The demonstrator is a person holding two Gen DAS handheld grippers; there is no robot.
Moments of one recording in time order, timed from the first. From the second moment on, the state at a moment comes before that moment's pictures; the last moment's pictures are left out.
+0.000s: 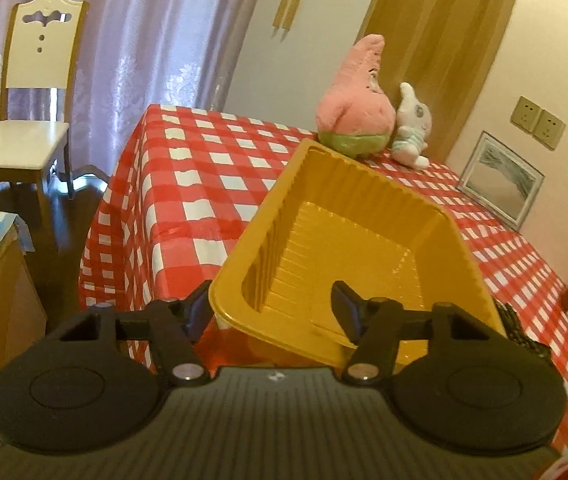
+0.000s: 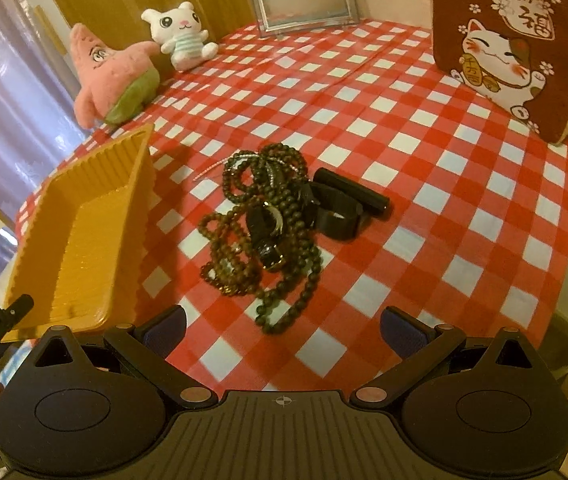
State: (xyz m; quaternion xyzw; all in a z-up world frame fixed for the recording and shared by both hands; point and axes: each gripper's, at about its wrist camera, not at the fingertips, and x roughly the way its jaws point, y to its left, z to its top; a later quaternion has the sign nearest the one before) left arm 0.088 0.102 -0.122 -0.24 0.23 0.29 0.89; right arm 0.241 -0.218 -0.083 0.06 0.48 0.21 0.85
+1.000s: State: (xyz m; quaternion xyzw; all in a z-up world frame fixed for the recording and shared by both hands) left arm 0.092 0.067 -0.101 -0.09 0.18 0.30 0.93; right arm 0.288 -0.184 -0.111 -0.04 0.41 0.35 0.84
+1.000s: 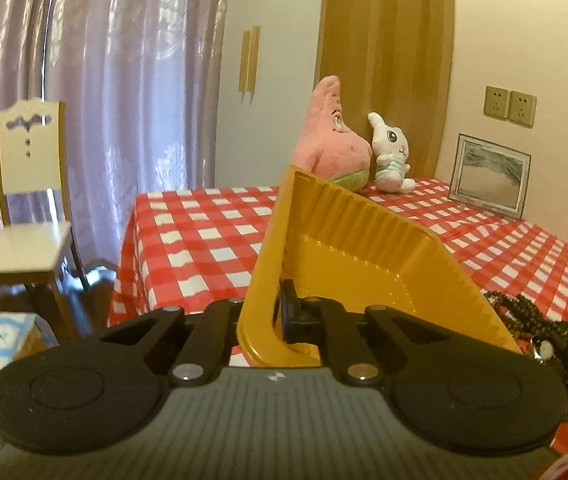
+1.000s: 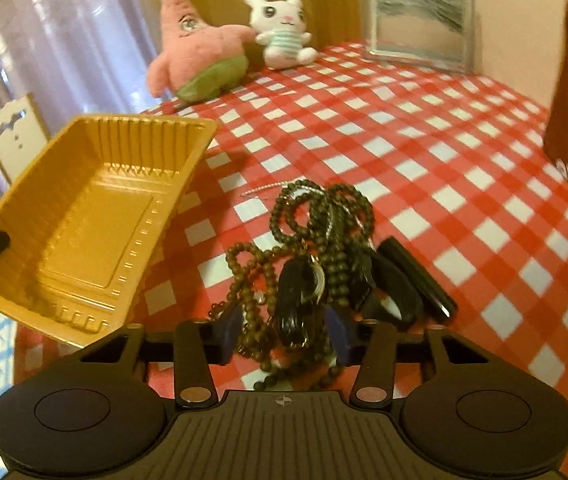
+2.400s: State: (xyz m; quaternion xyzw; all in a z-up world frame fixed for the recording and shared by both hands) left arm 0.101 0.087 -0.103 -0.10 0.21 0.27 0.93; right arm 0.255 -0.086 -0.067 0.02 0.36 0.49 0.79
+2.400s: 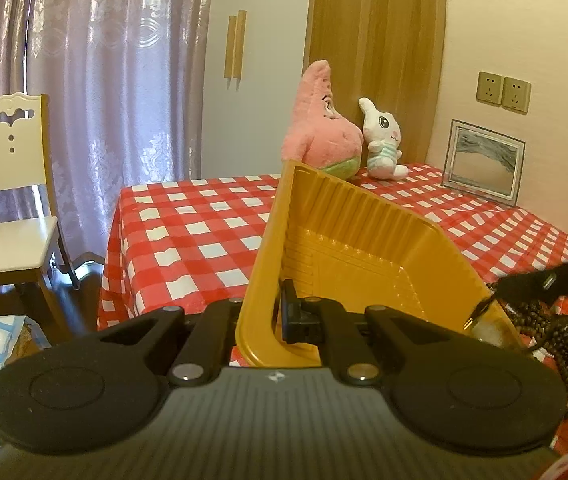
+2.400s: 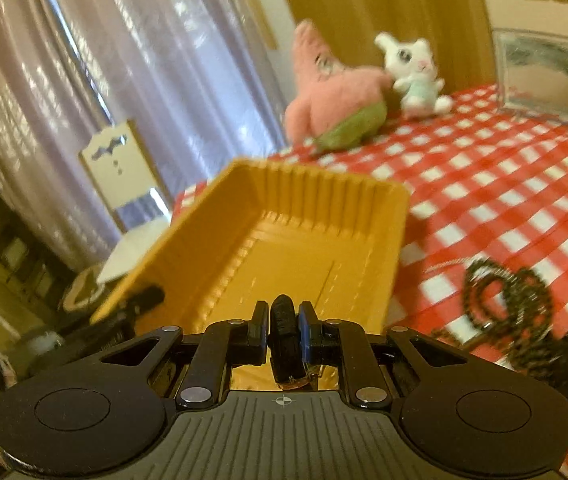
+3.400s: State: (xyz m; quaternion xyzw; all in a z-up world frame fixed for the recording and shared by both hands) left arm 0.099 0.086 -0.106 -0.10 0.21 0.27 0.93; right arm 0.268 -0.207 -0.099 -0.03 0.40 0.34 0.85
